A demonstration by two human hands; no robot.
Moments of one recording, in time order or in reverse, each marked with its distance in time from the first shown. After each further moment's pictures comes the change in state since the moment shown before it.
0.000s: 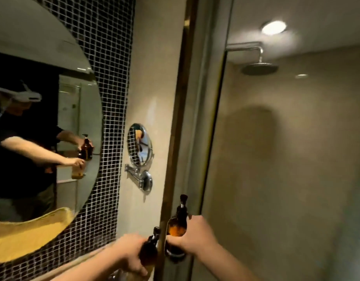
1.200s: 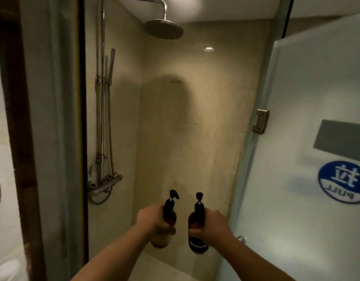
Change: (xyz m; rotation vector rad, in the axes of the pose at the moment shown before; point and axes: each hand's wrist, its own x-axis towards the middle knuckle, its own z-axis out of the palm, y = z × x) left_hand 0.228 0.333 0.005 -0.264 0.204 0.214; right_hand -0.071 0.318 -0.135 -0.183 0.212 0.484
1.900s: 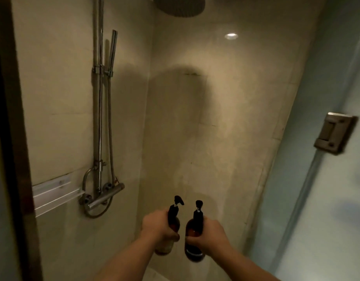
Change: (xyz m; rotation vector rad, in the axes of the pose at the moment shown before) left_hand 0.187 -0.050 0.021 0.027 -0.013 -0.140; right_hand 0.206 0.006 0.077 0.106 -0.139 0.078
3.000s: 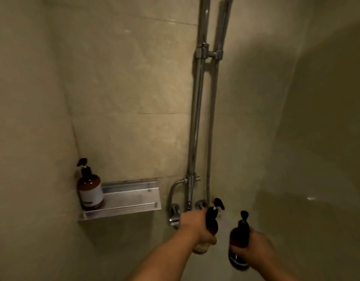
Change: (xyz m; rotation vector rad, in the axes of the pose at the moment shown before) left_hand 0.264 -0.175 -0.034 0.043 0.145 -0.600; right_hand 0.419 -0.117 0.142 -0.161 -0.467 -0.559
